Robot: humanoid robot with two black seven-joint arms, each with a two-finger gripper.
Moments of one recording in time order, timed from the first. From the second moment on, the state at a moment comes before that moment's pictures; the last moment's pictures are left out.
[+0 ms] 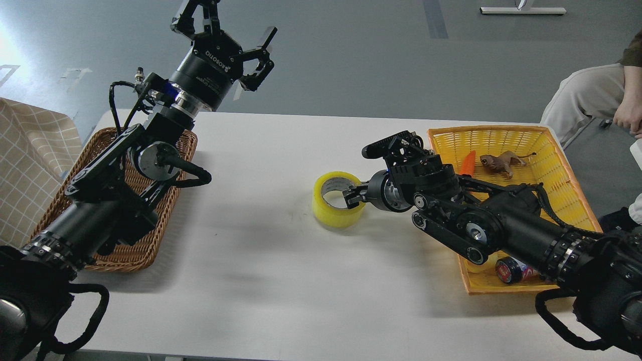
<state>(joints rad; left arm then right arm) -0.73 0.26 -0.98 -0.96 0.29 -0.49 -0.38 0.97 0.00 0.33 0.82 -1.81 0.49 -0.15</state>
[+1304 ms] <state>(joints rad) -0.73 0.27 -0.98 -0.95 0.29 -0.49 -0.38 0.96 -0.14 0.39 1.08 -1.81 0.49 -0.16</state>
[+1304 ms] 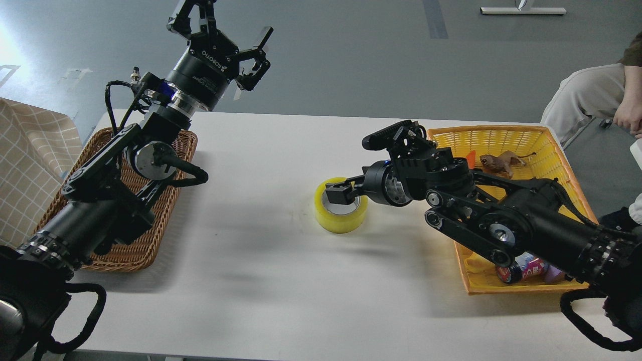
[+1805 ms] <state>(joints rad) -0.73 0.29 -0.97 -0.95 0.29 -0.49 -0.38 0.95 -0.37 0.67 1.25 -1.56 0.49 -0.16</state>
